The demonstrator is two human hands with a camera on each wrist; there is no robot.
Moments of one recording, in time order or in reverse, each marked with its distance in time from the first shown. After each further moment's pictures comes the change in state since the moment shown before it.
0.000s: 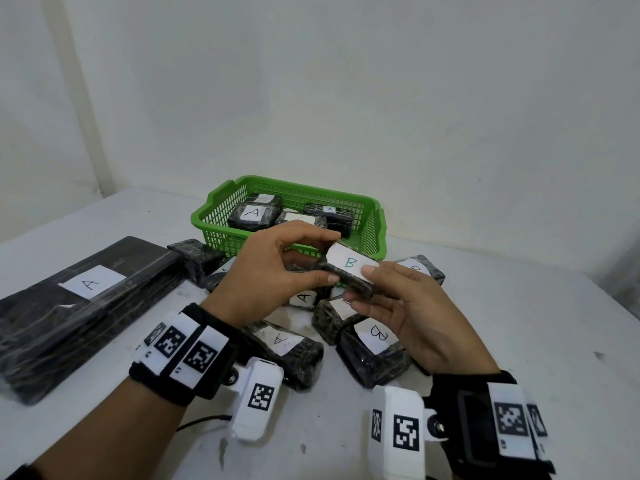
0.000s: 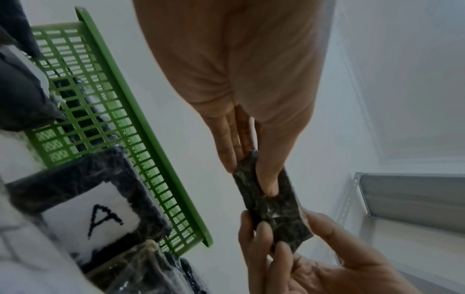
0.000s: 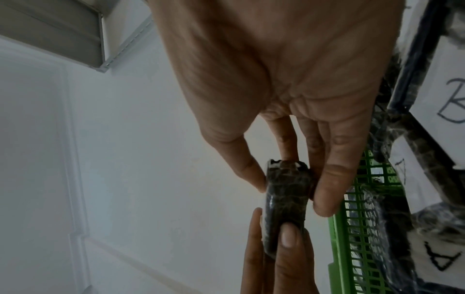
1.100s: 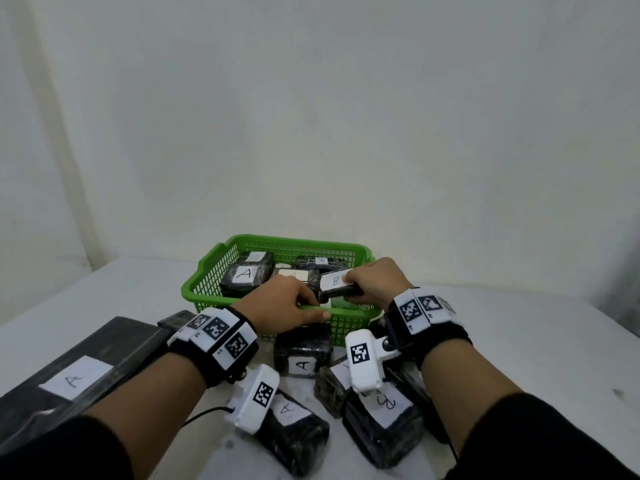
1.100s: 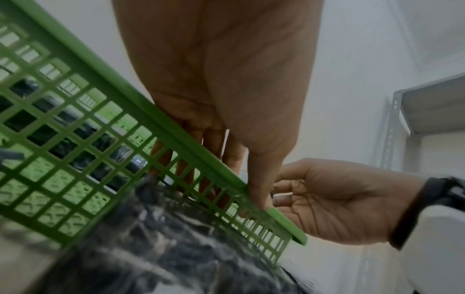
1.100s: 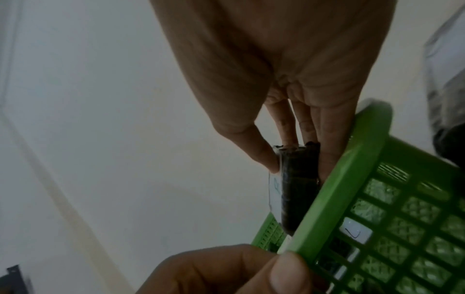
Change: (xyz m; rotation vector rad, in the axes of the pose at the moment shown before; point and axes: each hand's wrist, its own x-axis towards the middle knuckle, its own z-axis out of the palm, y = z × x) left_hand 0.090 -0.040 -0.019 0.769 -0.411 -0.307; right_hand 0.154 -0.032 0.010 -0.594 0.304 0.004
